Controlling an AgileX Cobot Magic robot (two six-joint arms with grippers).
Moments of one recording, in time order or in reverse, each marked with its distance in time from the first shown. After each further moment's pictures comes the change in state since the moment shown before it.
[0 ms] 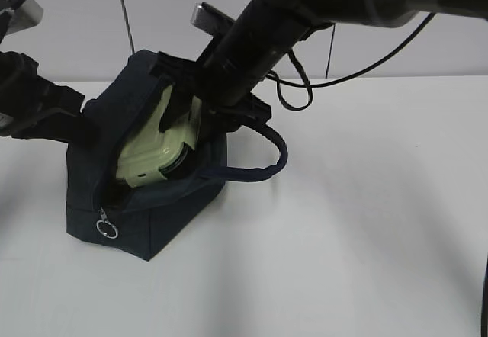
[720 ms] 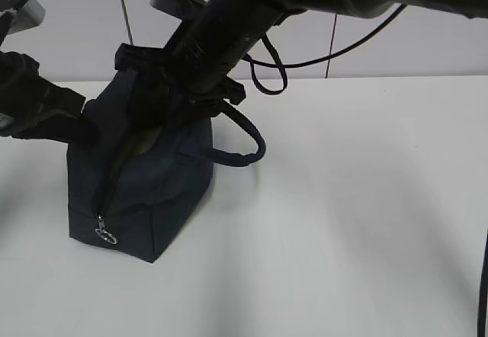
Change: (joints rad) left arm -0.005 0.001 0.000 0.014 -0.007 0.000; right arm 0.056 0.015 -0.115 -0.036 0.027 -0.115
